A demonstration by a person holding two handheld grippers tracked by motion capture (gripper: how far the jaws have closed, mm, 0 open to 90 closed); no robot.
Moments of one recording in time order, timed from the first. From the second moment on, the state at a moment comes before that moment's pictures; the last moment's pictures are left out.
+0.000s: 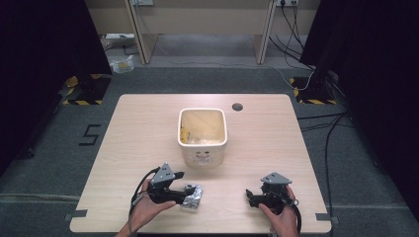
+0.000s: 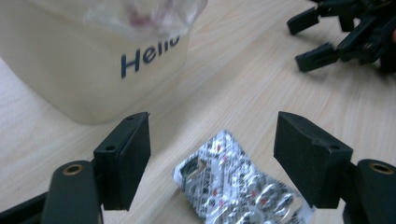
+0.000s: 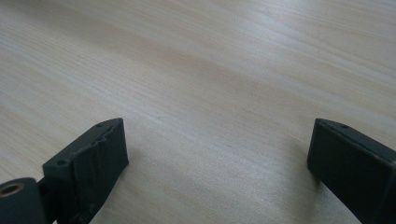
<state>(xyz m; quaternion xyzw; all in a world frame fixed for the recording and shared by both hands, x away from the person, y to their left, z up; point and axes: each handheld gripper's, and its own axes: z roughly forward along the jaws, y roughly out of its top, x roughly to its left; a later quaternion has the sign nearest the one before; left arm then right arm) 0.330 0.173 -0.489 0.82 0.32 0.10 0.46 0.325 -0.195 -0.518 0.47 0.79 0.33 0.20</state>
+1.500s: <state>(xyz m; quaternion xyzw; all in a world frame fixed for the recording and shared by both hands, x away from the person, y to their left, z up) 0.344 0.180 -0.520 0.83 0.34 0.11 0.43 0.325 -0.195 -0.518 0.47 0.79 0.33 0.20</state>
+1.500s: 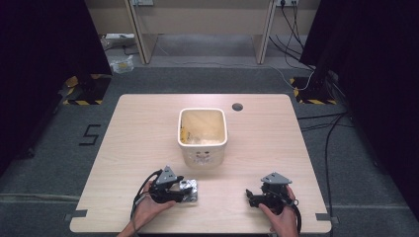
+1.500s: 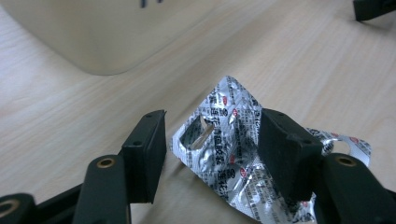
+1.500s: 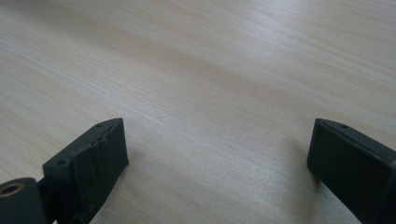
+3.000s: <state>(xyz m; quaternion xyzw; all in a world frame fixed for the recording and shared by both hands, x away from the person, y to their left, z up) 0.333 0.184 -0.489 0.83 0.28 0.12 0.46 0.325 -0.195 -0.518 0.47 0.79 0.33 0.20</state>
